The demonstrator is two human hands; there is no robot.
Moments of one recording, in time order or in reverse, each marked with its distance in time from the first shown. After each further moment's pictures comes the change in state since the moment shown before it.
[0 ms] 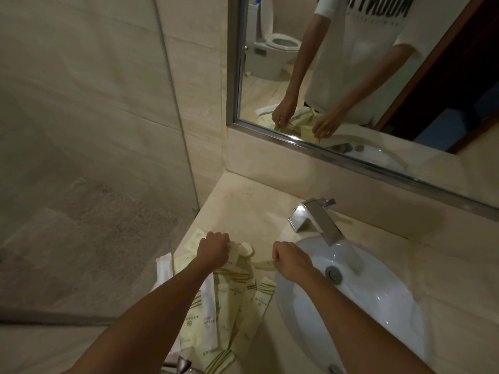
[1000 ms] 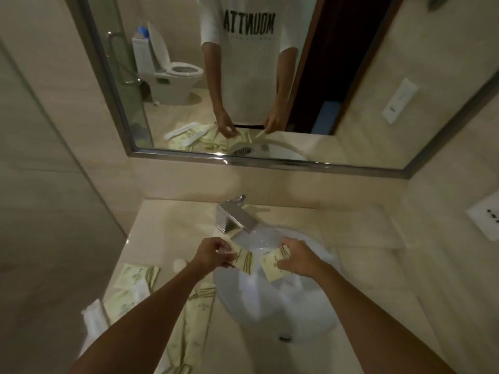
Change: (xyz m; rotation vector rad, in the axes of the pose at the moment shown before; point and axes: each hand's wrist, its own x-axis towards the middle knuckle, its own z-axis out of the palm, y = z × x) left_hand -0.029 0.147 -0.012 -1.049 -0.257 0.148; right_hand -0.129 0.135 -0.049 0.470 0.136 0.284
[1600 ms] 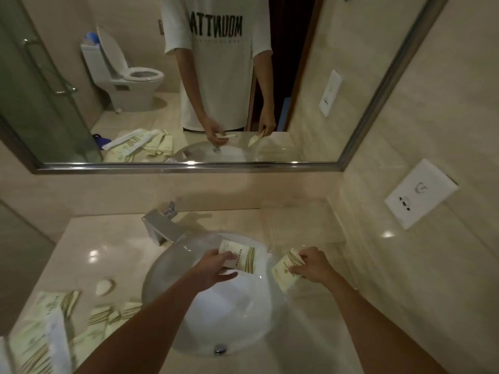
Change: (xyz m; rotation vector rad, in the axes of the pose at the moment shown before) left_hand 0.018 0.045 0.207 -0.313 -0.209 -0.327; right_hand -0.046 0.209 -0.103 0.124 0.198 0.260
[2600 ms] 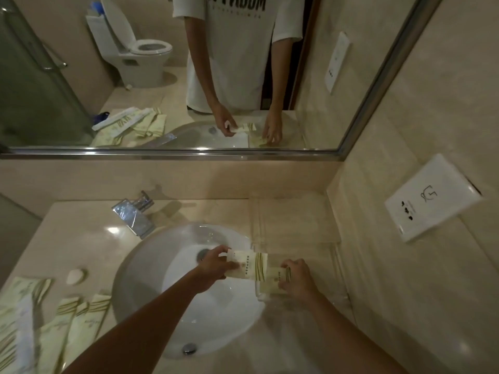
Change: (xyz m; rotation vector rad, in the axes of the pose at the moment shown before) left_hand 0.054 -0.029 0.071 0.225 0.062 0.031; right_hand 0.058 0.097 0.044 -0.058 -0.080 -0.086
